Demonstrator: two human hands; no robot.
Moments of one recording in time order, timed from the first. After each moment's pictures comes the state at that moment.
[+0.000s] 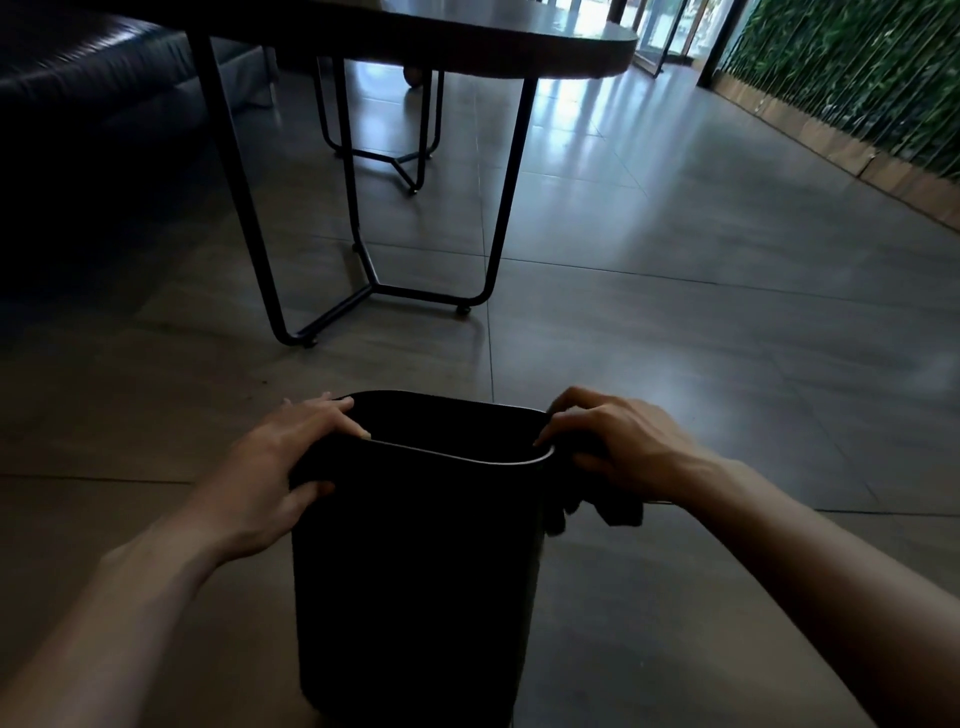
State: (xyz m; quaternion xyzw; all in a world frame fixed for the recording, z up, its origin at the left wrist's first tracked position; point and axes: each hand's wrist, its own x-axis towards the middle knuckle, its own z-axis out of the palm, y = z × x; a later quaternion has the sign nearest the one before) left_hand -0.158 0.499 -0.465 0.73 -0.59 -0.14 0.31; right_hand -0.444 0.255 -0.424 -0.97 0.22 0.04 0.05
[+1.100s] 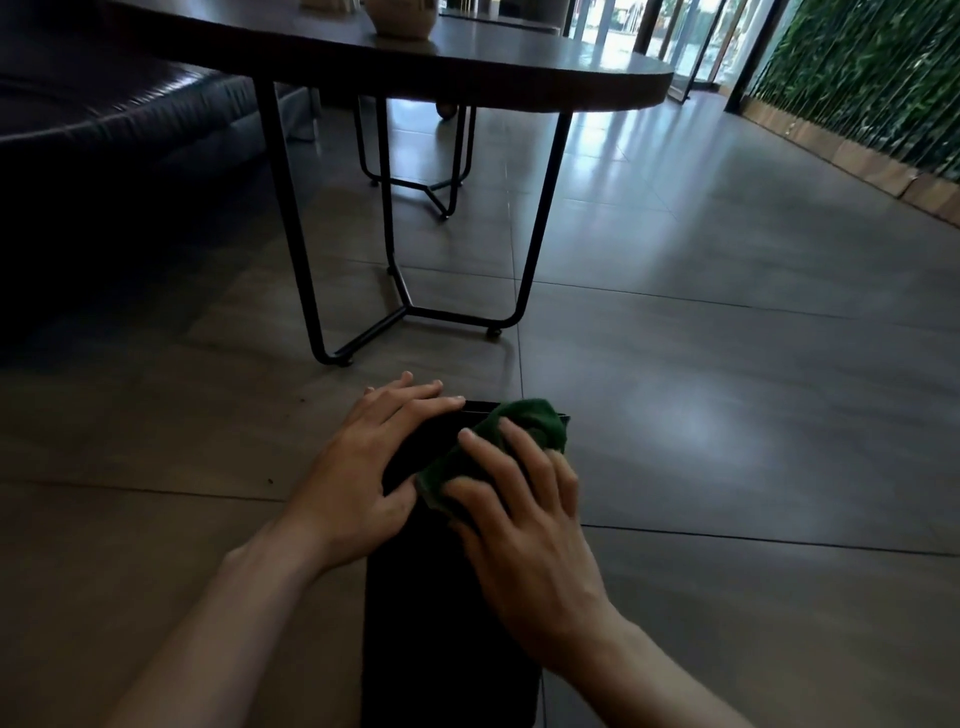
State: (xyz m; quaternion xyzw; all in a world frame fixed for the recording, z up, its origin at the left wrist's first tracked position) left_hand -0.192 0.479 -0.442 0.70 -0.61 -0.08 0.37; right_hand -0.380 0.397 -0.474 -0.94 0.17 -0.29 0.00
